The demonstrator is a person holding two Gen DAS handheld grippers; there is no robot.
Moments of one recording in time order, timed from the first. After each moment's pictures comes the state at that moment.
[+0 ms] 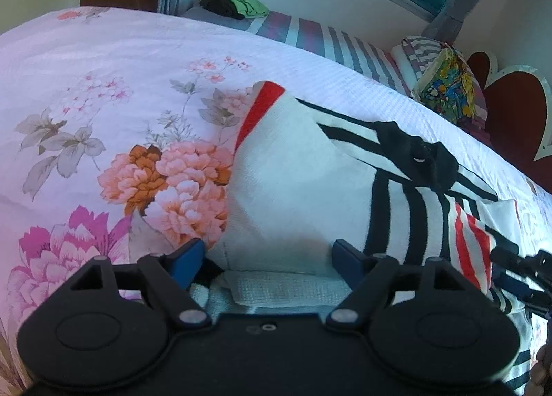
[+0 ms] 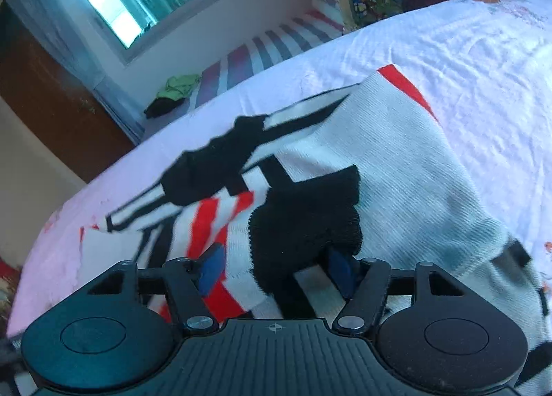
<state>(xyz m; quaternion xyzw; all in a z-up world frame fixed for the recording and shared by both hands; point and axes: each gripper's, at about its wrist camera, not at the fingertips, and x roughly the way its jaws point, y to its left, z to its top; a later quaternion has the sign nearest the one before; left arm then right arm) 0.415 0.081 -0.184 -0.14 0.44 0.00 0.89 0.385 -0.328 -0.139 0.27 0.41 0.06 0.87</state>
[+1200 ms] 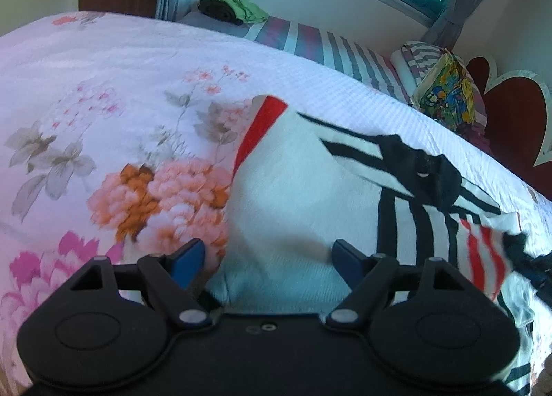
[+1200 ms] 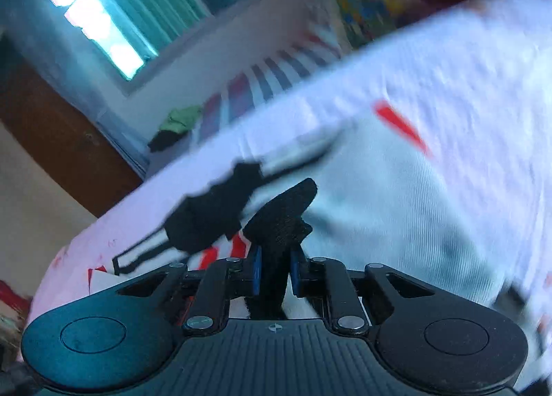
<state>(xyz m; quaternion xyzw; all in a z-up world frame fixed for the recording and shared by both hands) 0.436 0.080 -0.184 -0.13 0.43 0.00 0.89 0.395 -0.346 -0.123 0.27 0.35 0.05 0.89</state>
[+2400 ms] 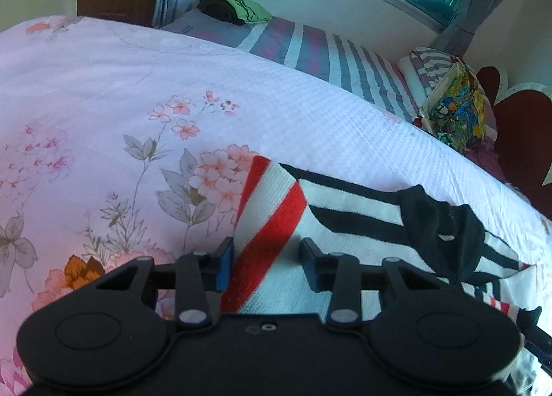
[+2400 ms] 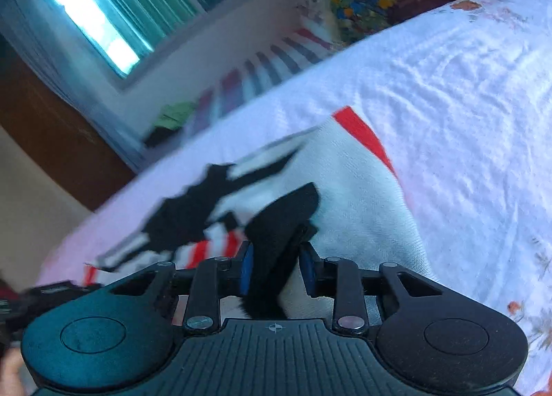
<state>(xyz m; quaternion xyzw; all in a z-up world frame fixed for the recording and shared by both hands) 0.521 0.086 -0.195 -0.15 0.44 0.01 0.89 0.396 -0.389 -0.139 0.30 0.37 0.06 0.88</state>
